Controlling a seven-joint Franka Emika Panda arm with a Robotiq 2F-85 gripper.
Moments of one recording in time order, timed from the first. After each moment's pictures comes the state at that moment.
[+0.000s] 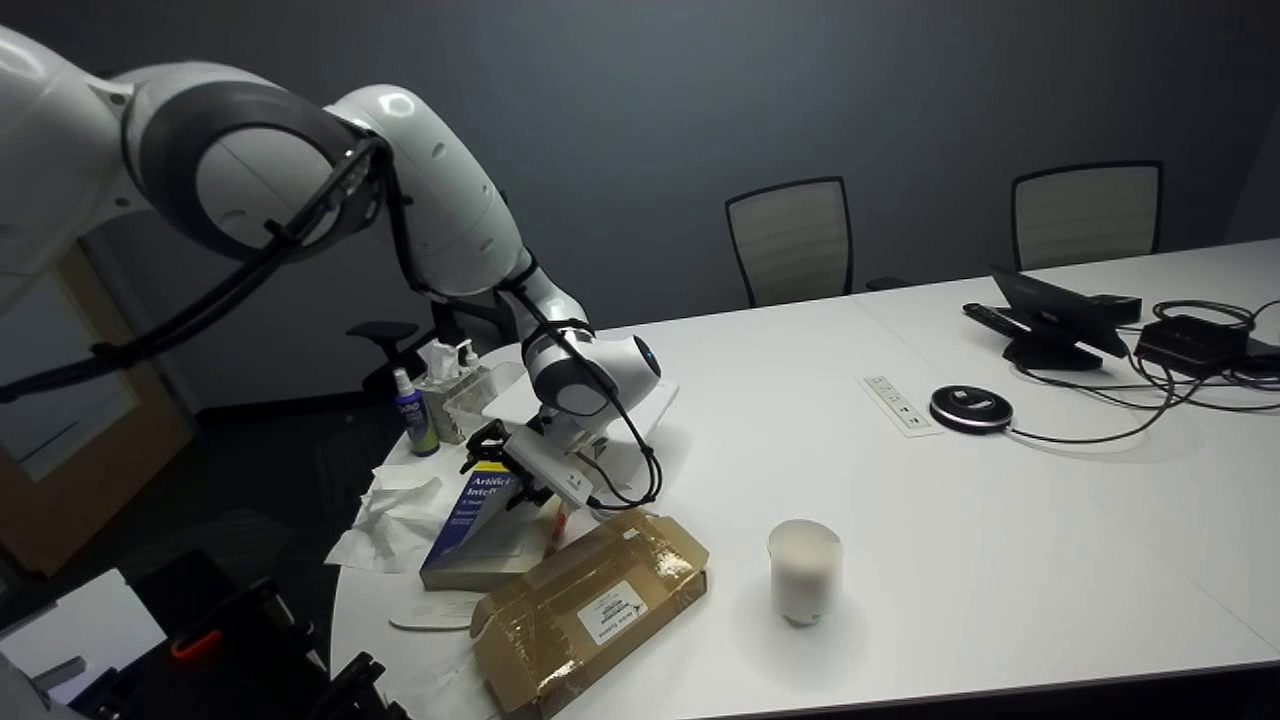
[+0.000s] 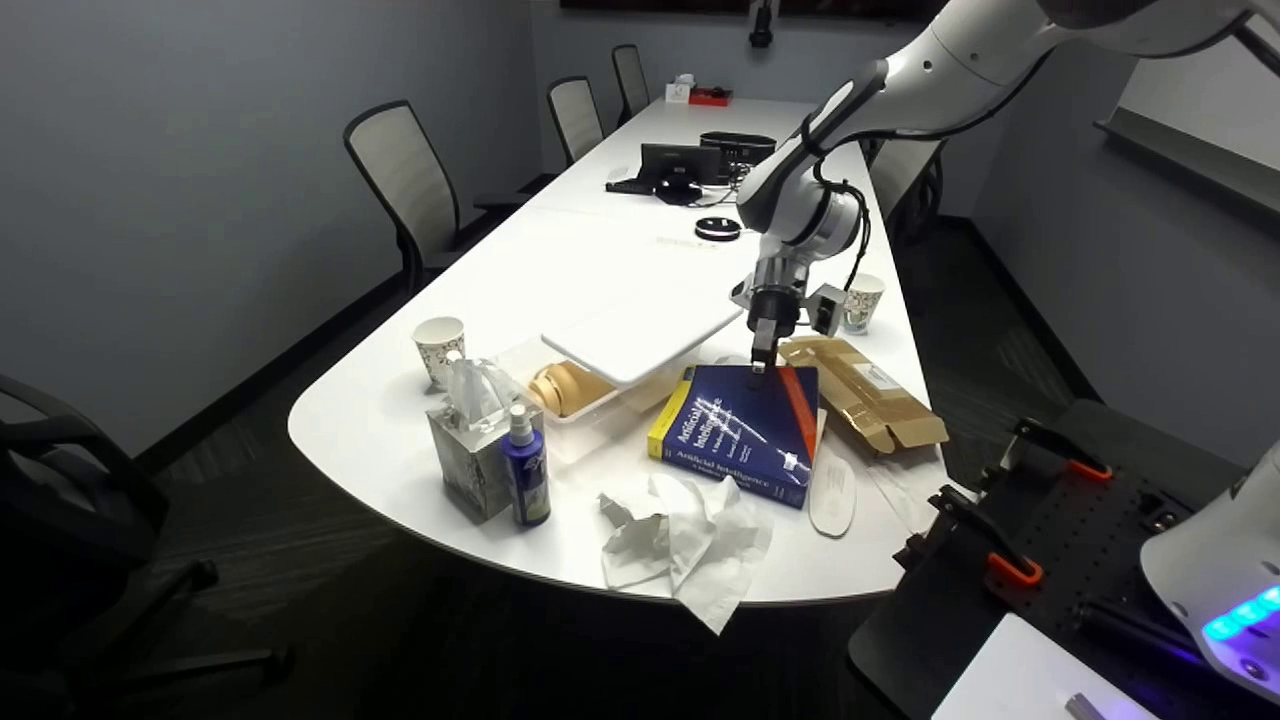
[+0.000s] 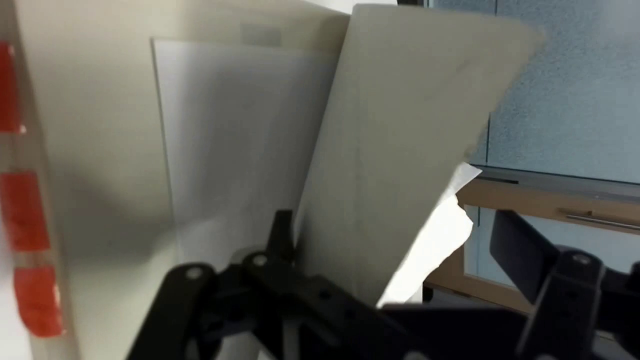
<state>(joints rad) -0.37 0.96 0.20 -1.69 0.46 1.91 -1.04</state>
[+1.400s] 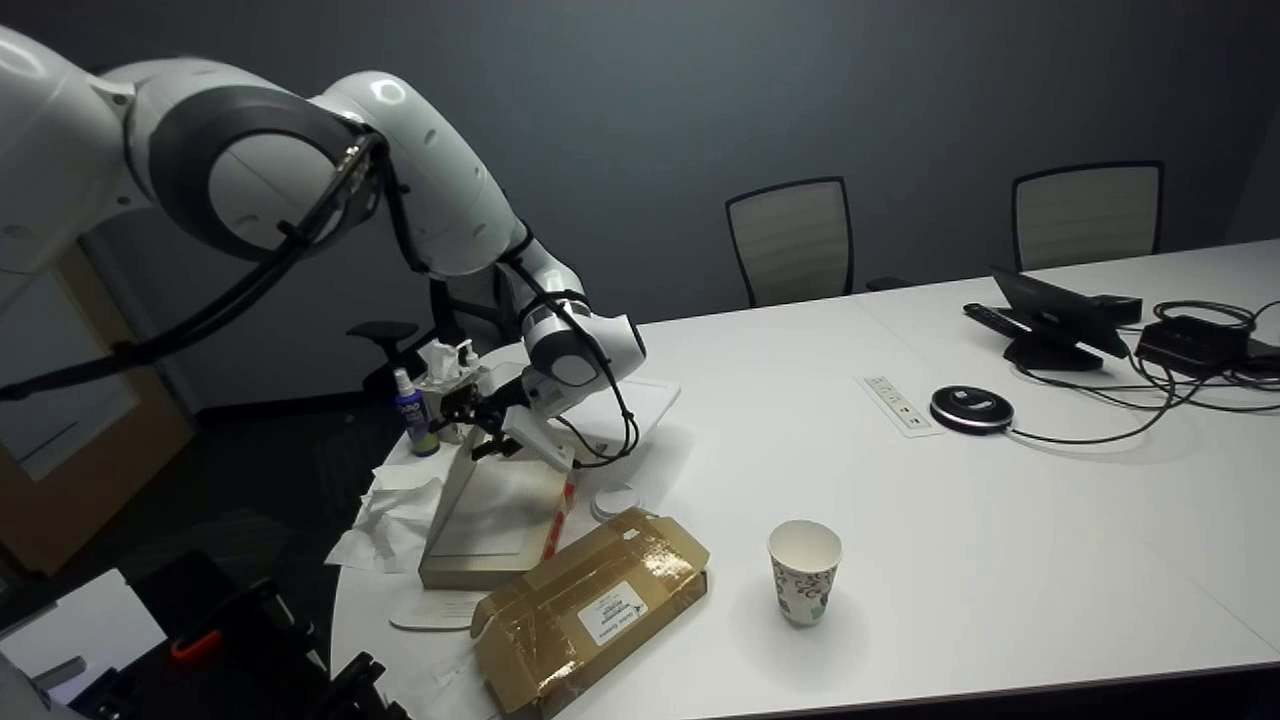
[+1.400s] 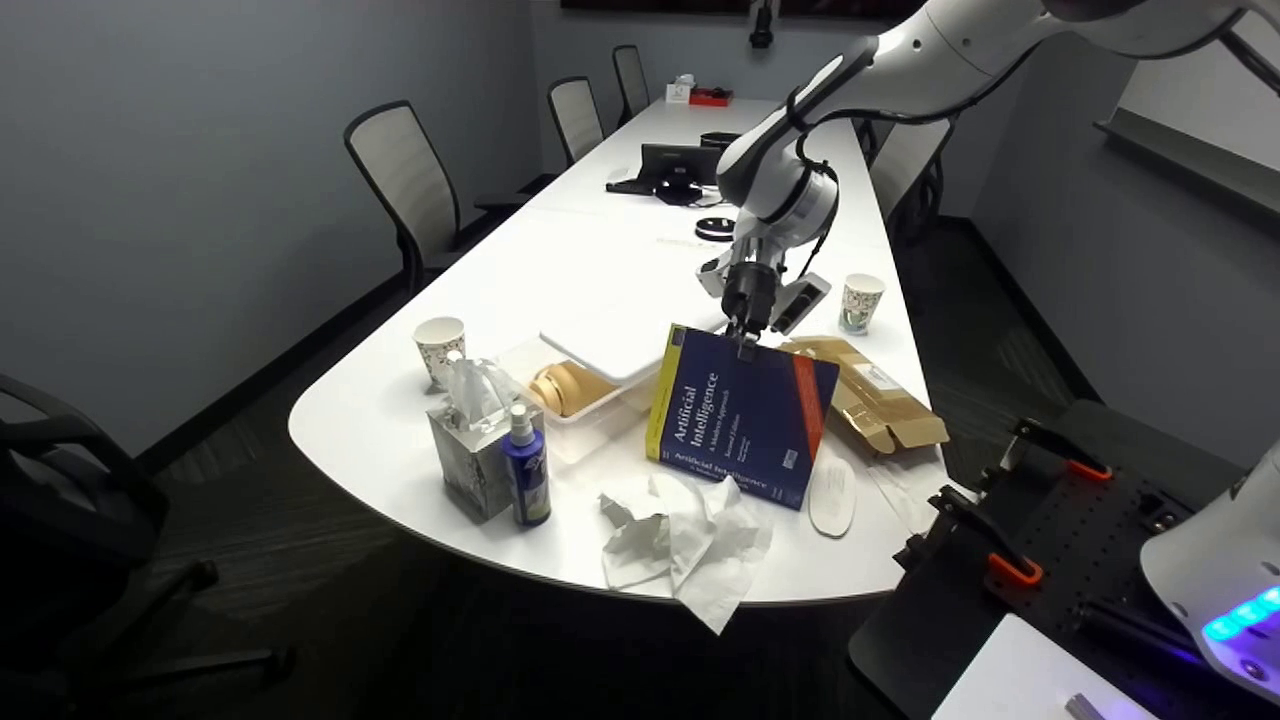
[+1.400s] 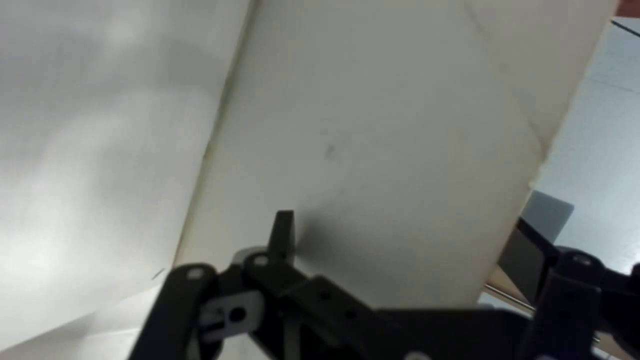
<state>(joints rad) -0.35 0.95 0.25 -1.62 0.54 1.70 -1.36</state>
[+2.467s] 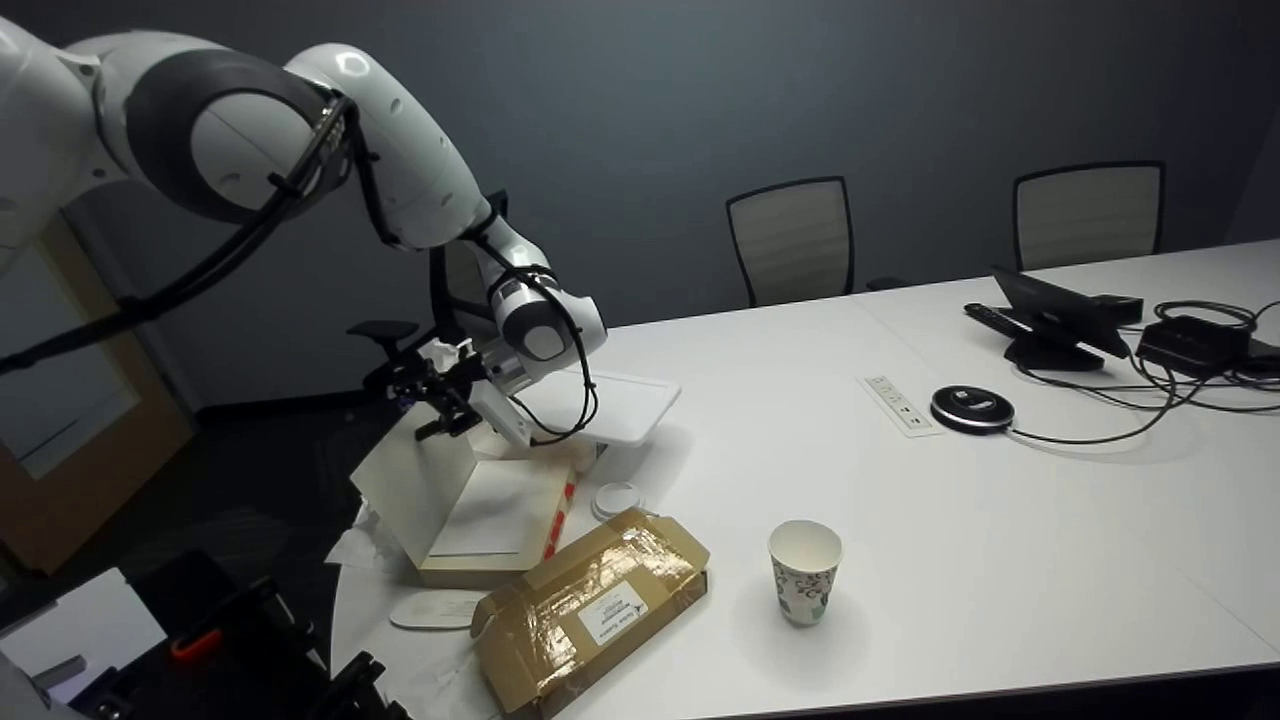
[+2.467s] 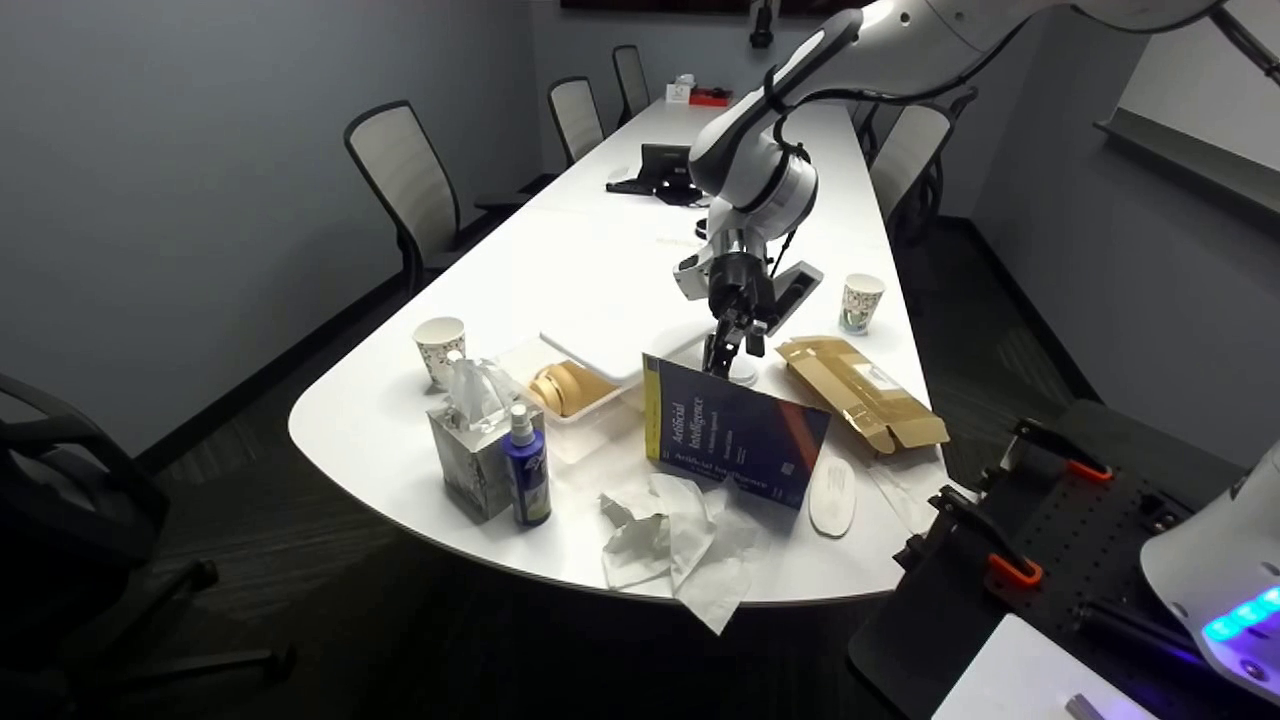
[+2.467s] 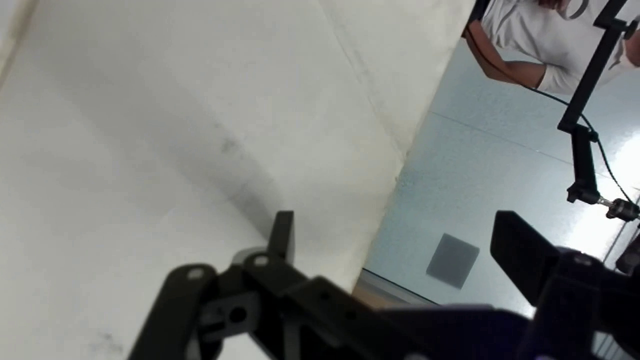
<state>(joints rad) -0.25 0.89 0.24 -1.66 0.56 1.53 -1.41</state>
